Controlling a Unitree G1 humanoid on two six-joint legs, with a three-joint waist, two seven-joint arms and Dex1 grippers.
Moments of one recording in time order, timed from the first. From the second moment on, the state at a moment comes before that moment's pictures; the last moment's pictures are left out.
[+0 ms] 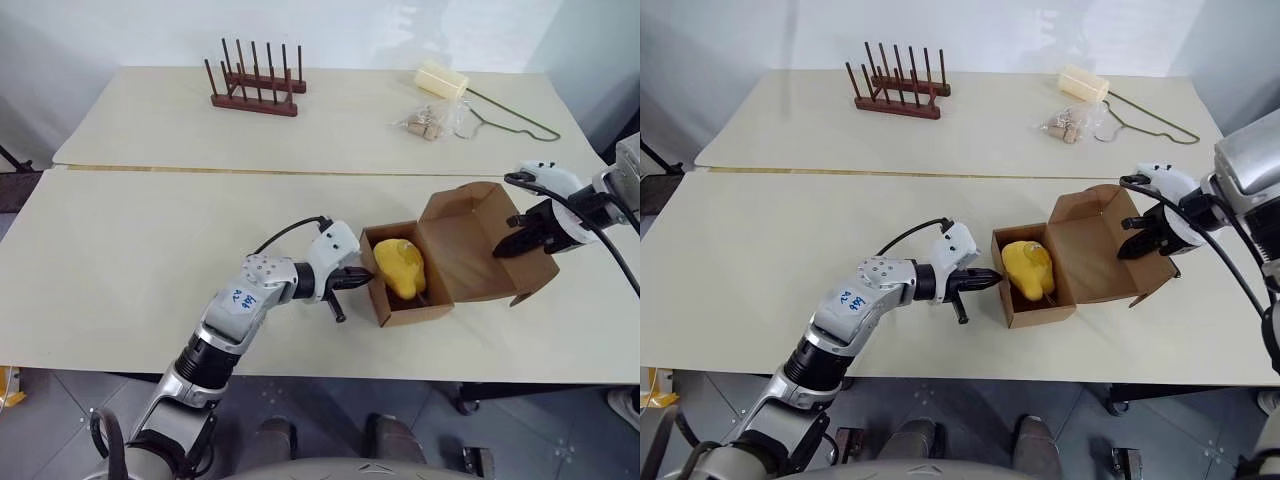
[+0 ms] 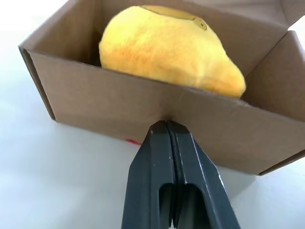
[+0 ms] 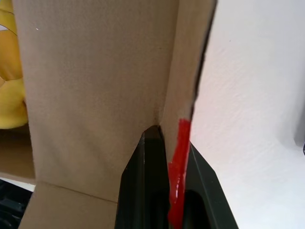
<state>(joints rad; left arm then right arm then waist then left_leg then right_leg) -0.61 0.25 -0.31 -0.15 -0.17 0.82 -0.67 -1.28 -1.09 0.66 0.37 0.48 1.61 1.03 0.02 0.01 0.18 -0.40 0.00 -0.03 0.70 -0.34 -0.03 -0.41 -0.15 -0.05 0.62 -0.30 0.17</state>
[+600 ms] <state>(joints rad) -0.27 0.72 0.23 -0.22 -0.36 0.80 -0.83 -0.88 -1.29 0.01 0.30 0.63 1.11 1.31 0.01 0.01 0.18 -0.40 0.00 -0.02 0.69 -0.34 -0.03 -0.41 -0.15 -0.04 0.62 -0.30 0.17</state>
